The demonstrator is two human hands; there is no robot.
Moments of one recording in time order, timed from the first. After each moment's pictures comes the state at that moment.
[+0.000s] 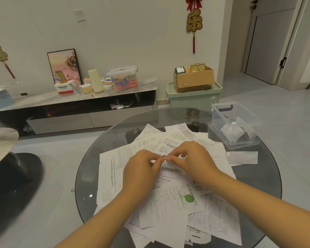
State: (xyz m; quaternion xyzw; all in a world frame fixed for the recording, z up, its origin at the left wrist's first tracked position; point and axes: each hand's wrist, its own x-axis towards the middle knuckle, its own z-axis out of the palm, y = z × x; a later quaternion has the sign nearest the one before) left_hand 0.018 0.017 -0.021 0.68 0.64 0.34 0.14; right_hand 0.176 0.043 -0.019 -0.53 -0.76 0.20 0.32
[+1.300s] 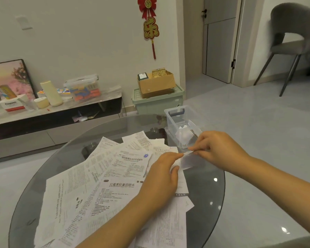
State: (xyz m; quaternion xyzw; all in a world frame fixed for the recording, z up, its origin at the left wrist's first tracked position) left_hand 0.154 0.027 -0.030 0.83 0.42 0.31 0.21; right_hand 0.341 0.027 0.009 -0.61 -0.76 0.06 0.21
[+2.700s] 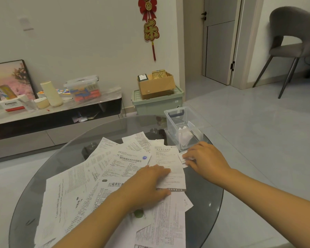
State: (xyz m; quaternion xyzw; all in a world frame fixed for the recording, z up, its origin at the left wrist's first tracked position) left_hand 0.117 0.035 -0.017 0.88 0.46 0.00 0.15; right_hand 0.329 0.050 -0.047 -0.63 -0.77 -0.03 0.14
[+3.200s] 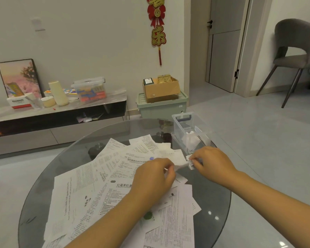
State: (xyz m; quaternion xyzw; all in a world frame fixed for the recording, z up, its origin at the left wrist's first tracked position) left_hand 0.124 0.030 -0.009 0.82 0.52 0.23 0.12; right_hand 0.317 0.044 -0.025 -0.66 -0.73 0.01 0.18
